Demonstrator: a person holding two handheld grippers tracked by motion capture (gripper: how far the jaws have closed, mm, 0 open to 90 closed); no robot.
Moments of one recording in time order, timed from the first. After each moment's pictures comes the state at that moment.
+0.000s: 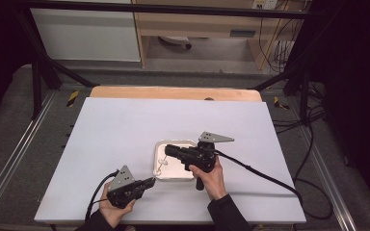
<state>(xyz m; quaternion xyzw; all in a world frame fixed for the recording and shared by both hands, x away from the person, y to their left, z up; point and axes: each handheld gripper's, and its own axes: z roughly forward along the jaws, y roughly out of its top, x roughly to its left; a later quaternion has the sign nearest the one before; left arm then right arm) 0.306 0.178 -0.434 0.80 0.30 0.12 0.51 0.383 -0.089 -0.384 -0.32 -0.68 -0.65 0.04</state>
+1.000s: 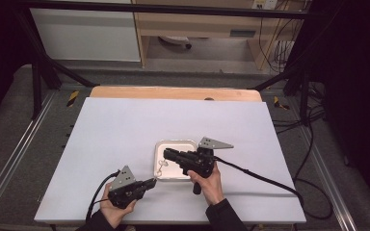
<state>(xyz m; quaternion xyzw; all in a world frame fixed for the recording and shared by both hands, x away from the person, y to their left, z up) 0.306 0.175 -0.436 0.80 0.31 0.12 0.50 0.374 -0.086 -0.398 -0.32 -0.67 -0.67 0.04</state>
